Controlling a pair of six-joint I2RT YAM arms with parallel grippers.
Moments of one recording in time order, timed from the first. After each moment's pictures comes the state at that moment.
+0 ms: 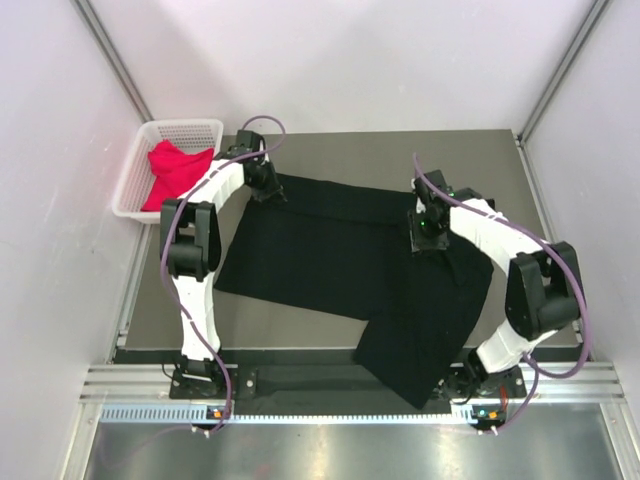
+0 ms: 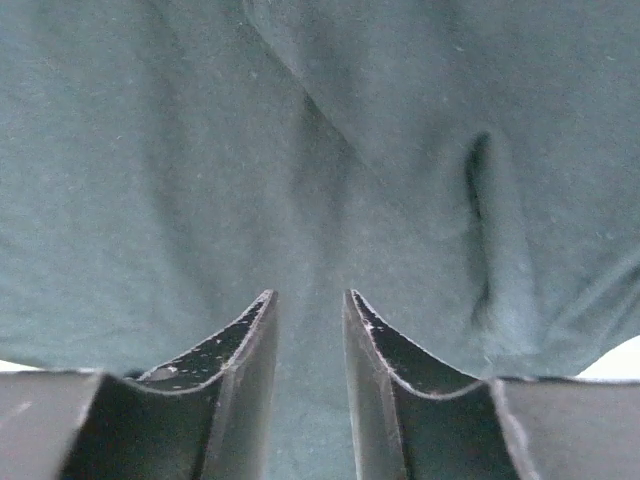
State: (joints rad) left arm -0.16 2.17 1.78 -0.64 0.25 -0.49; right arm 0.34 1.60 1.17 -0.79 0.04 0.26
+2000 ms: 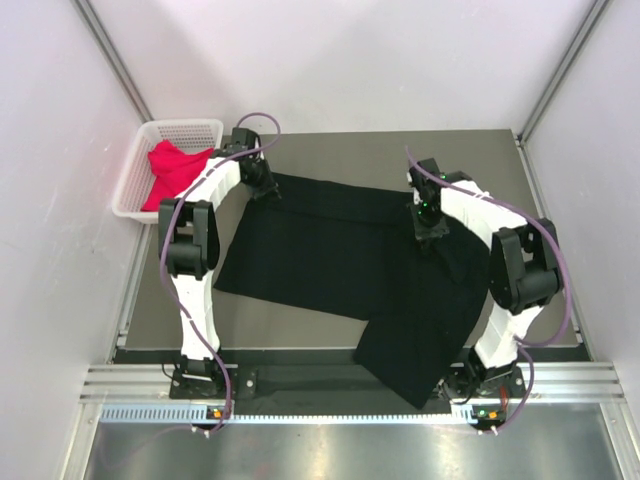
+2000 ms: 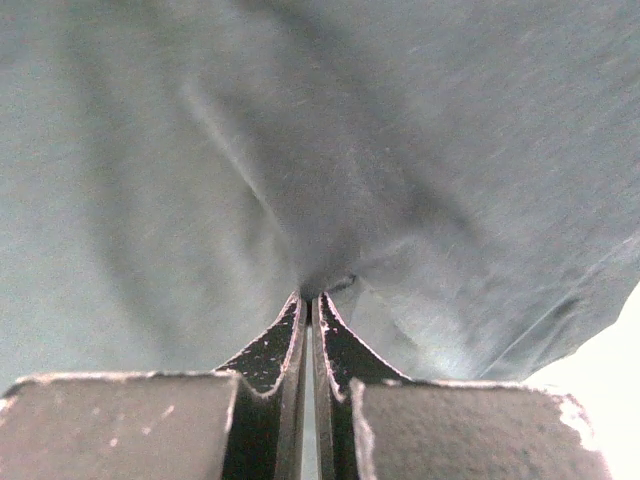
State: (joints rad) left arm -0.13 2.18 1.81 -0.65 0.22 -0.48; right arm 0.31 1.81 1.35 -0.87 0.12 0.16
